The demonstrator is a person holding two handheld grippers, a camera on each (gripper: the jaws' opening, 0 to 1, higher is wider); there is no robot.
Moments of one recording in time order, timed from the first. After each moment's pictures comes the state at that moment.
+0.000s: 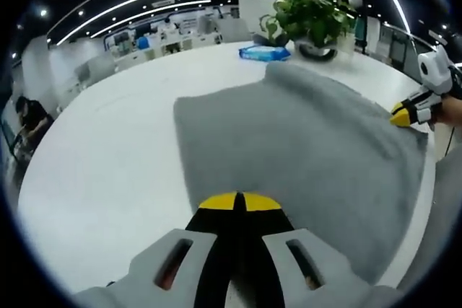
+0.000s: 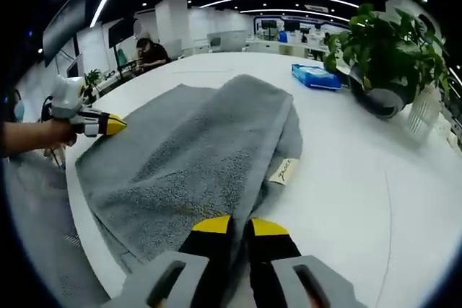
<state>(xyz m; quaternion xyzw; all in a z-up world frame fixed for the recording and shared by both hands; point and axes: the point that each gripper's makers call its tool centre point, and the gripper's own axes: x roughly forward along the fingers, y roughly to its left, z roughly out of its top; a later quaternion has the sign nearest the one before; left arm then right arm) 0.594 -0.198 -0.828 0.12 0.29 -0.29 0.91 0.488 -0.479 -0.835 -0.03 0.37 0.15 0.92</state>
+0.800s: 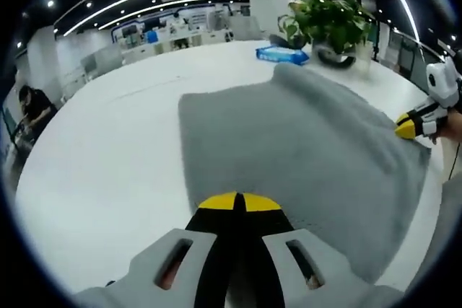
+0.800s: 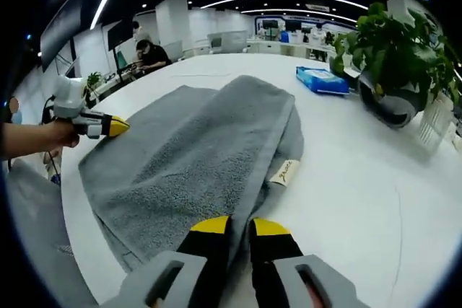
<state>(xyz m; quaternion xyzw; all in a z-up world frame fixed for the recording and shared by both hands) 0.624 -0.195 -0.821 0.07 0.30 -0.26 0.91 0.520 -0.476 -0.828 0.02 0.36 0.14 0.92</state>
